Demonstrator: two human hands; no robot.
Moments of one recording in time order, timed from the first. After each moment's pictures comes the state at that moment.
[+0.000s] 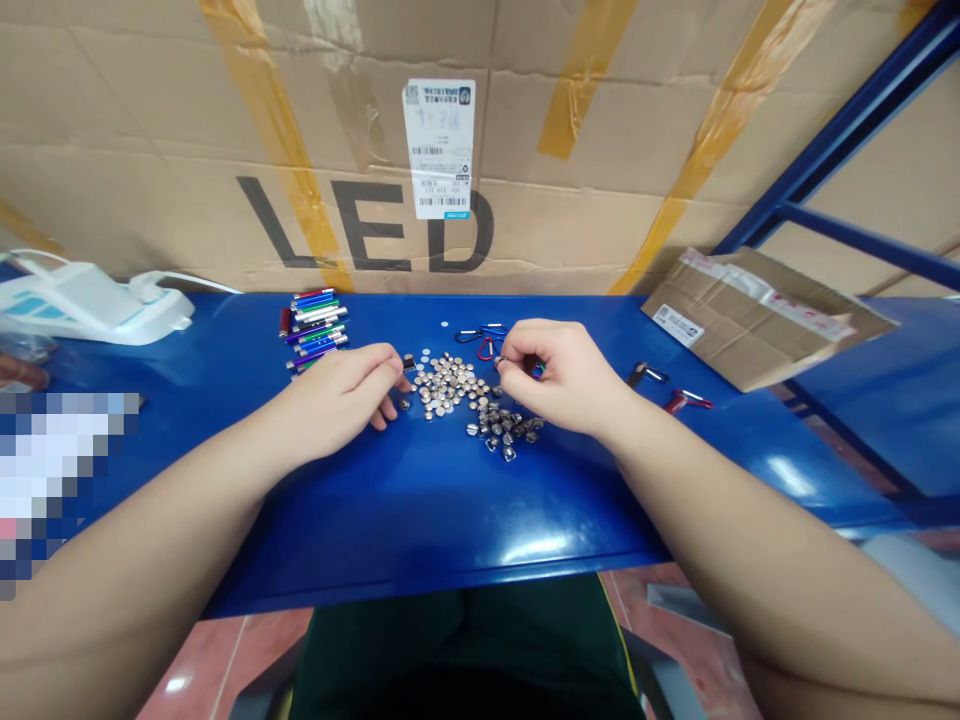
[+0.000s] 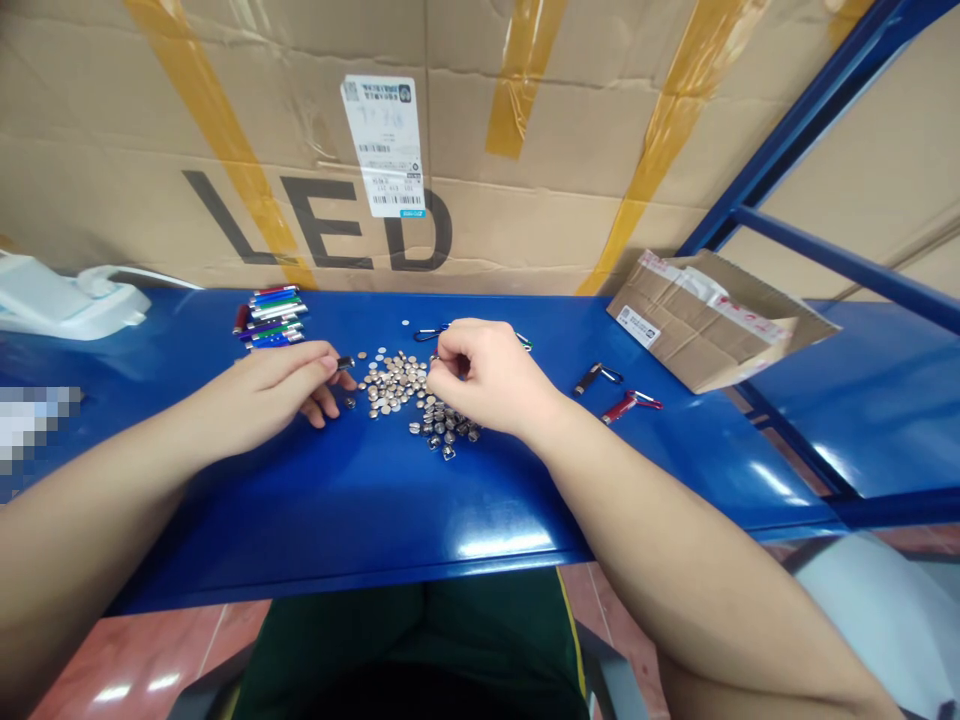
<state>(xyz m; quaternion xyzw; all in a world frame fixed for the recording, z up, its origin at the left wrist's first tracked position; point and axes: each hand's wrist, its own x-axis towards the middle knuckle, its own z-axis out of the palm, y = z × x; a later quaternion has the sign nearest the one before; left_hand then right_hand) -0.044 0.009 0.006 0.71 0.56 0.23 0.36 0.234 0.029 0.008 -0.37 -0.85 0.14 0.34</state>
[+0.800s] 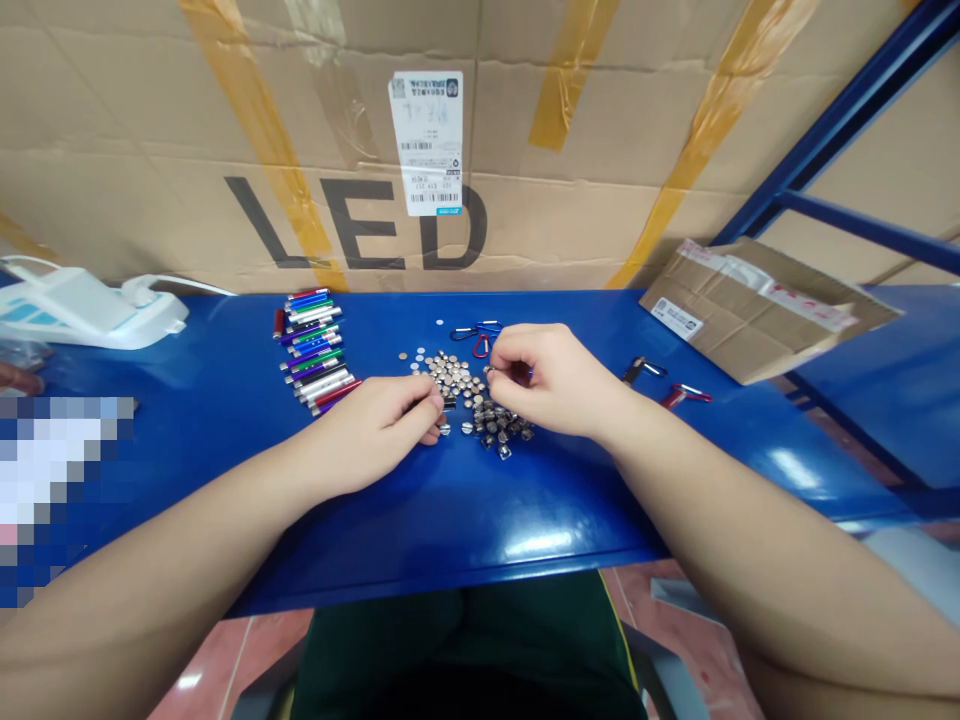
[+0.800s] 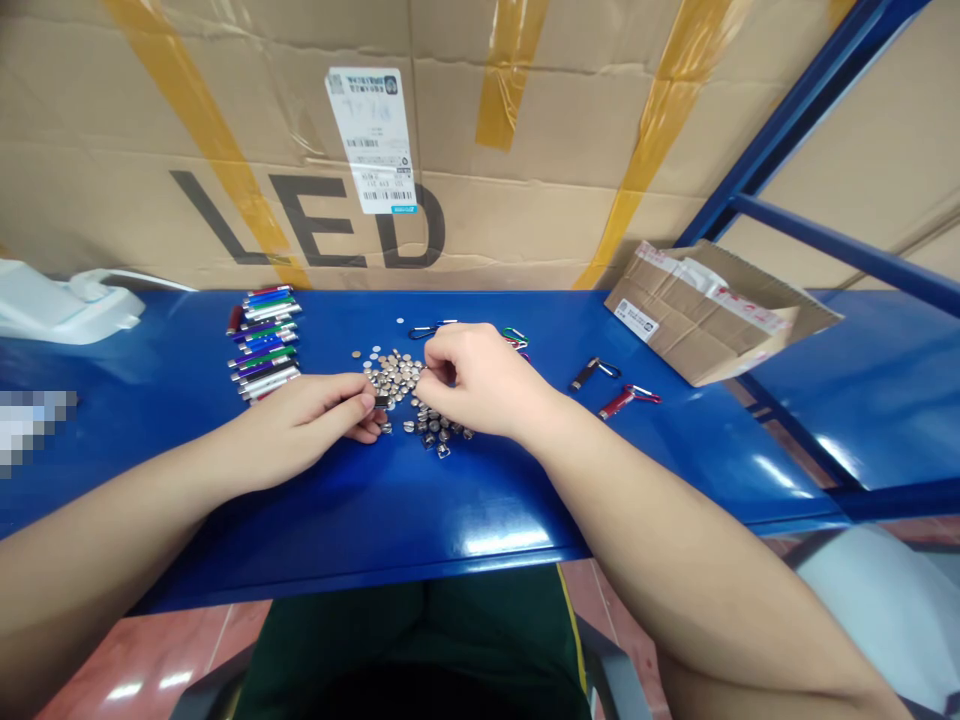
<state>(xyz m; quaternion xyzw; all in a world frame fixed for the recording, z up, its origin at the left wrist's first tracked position) -0.007 -0.011 0.006 0.76 0.49 0.17 0.39 0.234 0.025 0.012 -0.35 -0.87 0.15 0.30</state>
